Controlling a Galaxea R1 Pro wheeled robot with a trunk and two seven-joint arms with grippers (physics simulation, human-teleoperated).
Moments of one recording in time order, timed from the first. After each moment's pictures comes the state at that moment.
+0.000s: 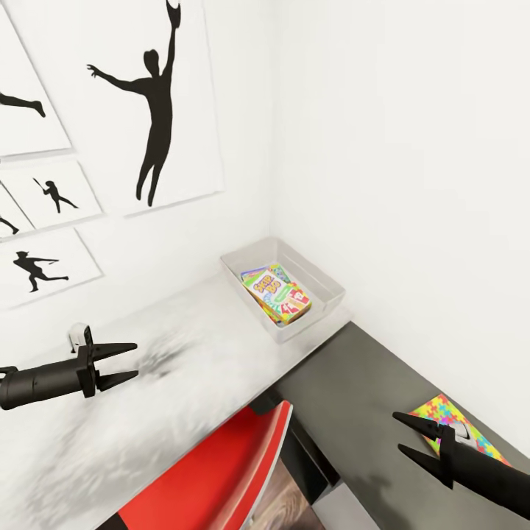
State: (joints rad) left arm -0.40 0.81 -0.18 -1.42 1.93 1.05 -0.20; right arm 0.06 -0.44 -0.25 -1.59 -1.68 1.04 0.04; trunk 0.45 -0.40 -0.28
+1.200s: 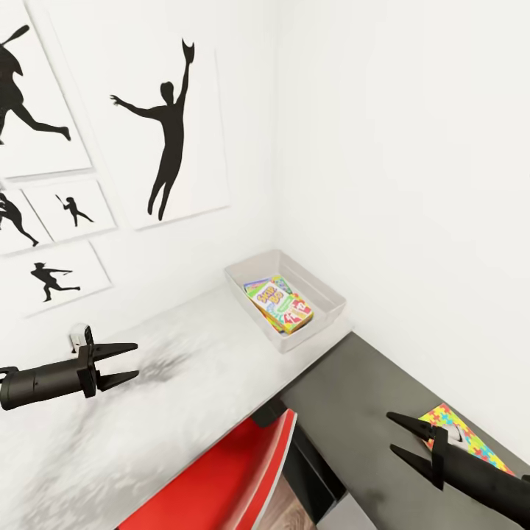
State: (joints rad) left arm -0.40 0.81 -0.18 -1.42 1.93 1.05 -0.20; right arm 0.06 -0.38 -0.25 -1.59 -1.67 1.04 0.04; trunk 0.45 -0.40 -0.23
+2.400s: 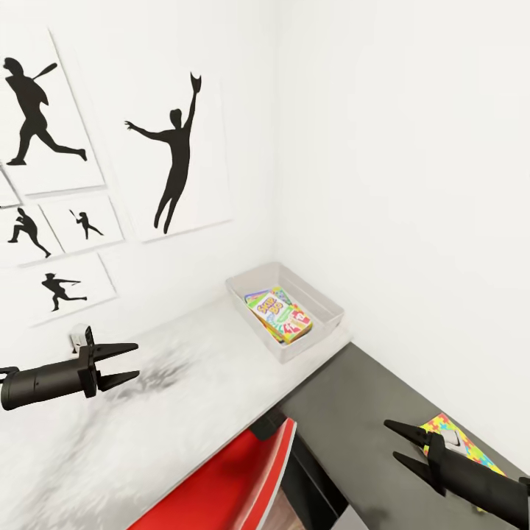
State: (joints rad) left arm -0.40 0.81 -0.18 -1.42 1.93 1.05 -0.20; right arm 0.06 -0.37 -0.26 -1.59 -1.54 1.04 0.04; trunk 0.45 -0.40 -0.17
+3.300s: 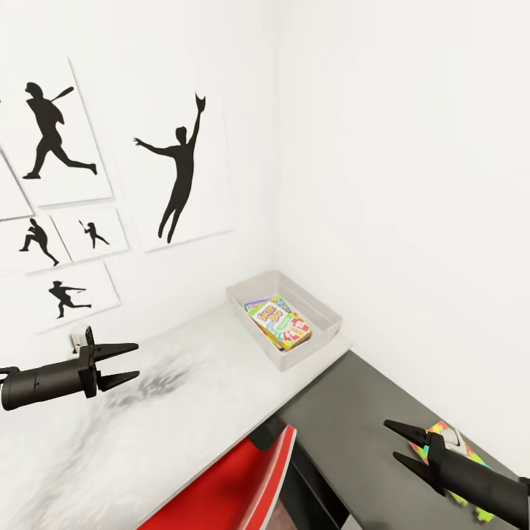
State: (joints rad) left arm -0.40 0.81 -0.18 -1.42 1.93 1.05 -0.20; right arm 0.06 -0.37 -0.26 -1.59 -1.54 1.04 0.04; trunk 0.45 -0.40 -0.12
